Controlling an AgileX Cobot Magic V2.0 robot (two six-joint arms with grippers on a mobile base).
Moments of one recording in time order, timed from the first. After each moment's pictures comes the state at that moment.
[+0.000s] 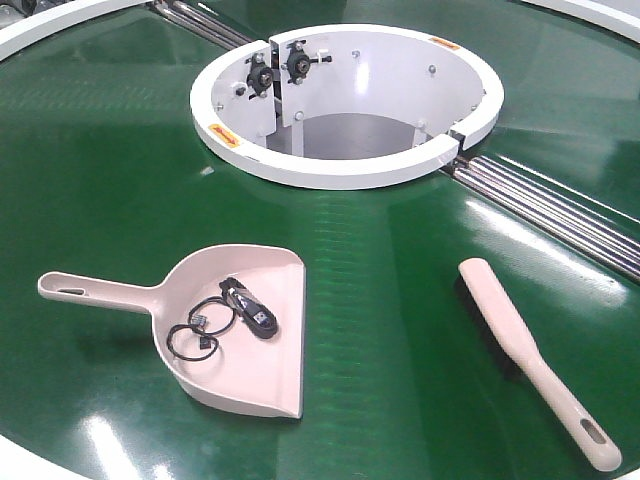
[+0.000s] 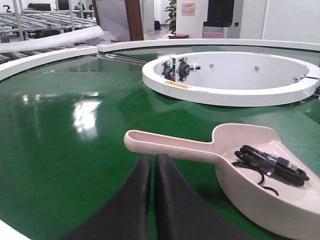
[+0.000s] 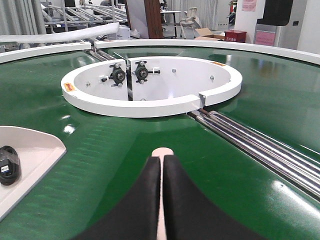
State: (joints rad) left arm -0.10 -0.01 0.03 0.02 0.12 0.03; right arm 0.15 -0.02 -0.20 0.06 0.40 -0.07
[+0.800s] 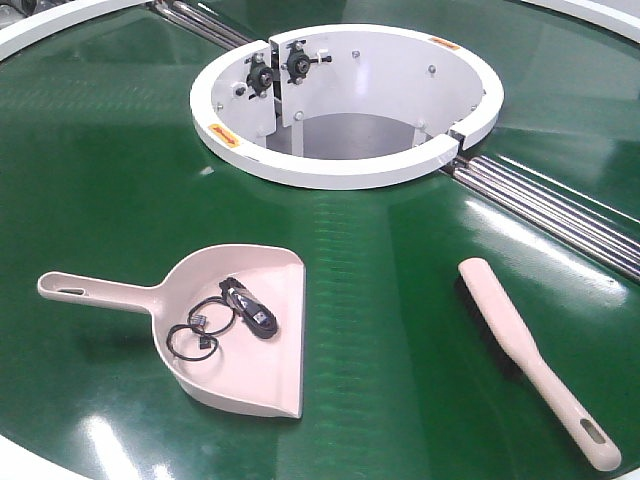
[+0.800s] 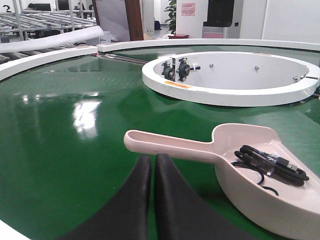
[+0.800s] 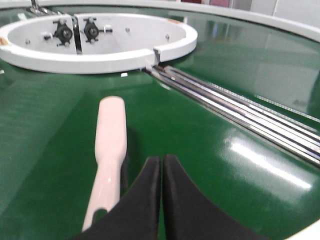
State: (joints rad) left arm -0.10 -0.01 0.03 0.02 0.12 0.03; right arm 0.00 -0.02 -0.03 0.00 0.35 -0.07
